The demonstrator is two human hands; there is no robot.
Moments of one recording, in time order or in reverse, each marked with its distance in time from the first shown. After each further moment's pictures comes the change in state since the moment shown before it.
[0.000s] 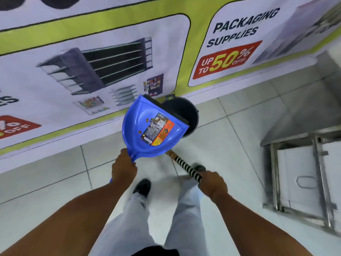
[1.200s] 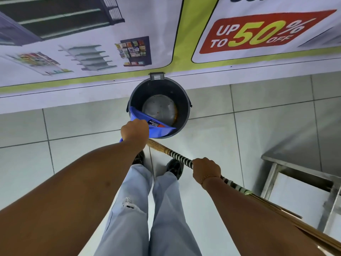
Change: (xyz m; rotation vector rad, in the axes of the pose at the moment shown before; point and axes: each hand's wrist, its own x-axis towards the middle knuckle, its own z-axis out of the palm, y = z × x) left_hand 0.183 0.182 0.167 0.650 -0.248 0.037; right_hand 0.271 0.060 -0.073 -0.595 -0.182 -0.215
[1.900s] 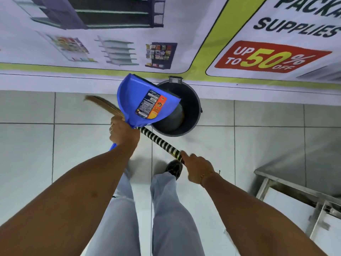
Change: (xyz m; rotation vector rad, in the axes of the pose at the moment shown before) left_hand -0.044 -0.079 0.037 -1.066 0.301 -0.651; right_hand -0.040 -0.054 -0.008 -0.114 0.033 -0.336
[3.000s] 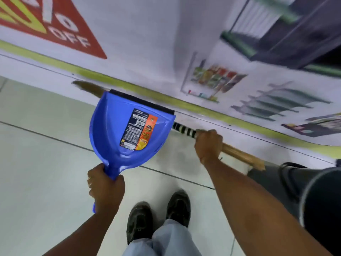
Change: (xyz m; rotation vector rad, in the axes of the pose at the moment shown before) left_hand 0.407 -0.288 -0.081 -0.318 0.260 -0.233; right_hand 0.487 -0.364 -0.071 -0.182 0.567 0.074
